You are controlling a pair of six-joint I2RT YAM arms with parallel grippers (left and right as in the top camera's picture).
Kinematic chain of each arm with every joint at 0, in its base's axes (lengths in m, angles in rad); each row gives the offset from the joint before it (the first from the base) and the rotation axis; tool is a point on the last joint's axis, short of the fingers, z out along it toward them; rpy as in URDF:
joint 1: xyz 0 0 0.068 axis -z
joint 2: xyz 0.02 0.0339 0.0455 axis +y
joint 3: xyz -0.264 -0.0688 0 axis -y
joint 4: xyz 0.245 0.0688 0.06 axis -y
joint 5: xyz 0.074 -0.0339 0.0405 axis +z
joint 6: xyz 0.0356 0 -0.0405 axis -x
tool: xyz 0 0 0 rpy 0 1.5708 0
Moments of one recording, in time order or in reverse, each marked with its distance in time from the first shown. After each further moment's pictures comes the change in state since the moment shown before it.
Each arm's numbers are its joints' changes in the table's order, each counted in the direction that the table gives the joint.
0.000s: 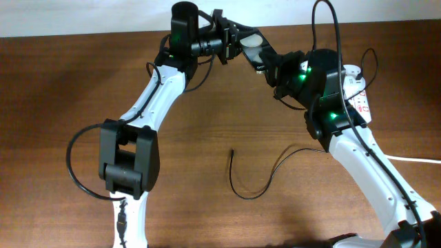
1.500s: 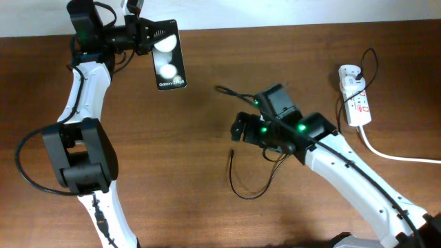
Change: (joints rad) left arm -0.422 0.000 0.000 0.030 -0.594 -0.657; right arm -0.275 0.000 0.076 -0.844 -0.184 0.846
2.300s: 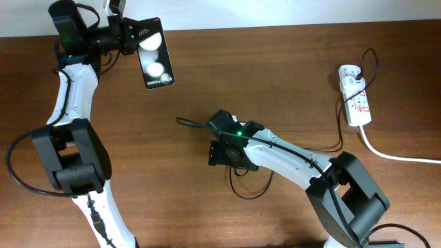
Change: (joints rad) left arm -0.071 0.000 0.000 0.000 0.001 -0.019; right arm -0.198 0.401 0.003 0.088 -0.104 -0.087
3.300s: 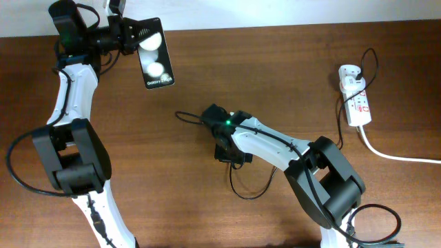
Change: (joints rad) left arm 0.000 0.000 0.000 0.000 0.000 0.000; right arm 0.018 0.164 0.161 -0.146 -0.060 -0.005
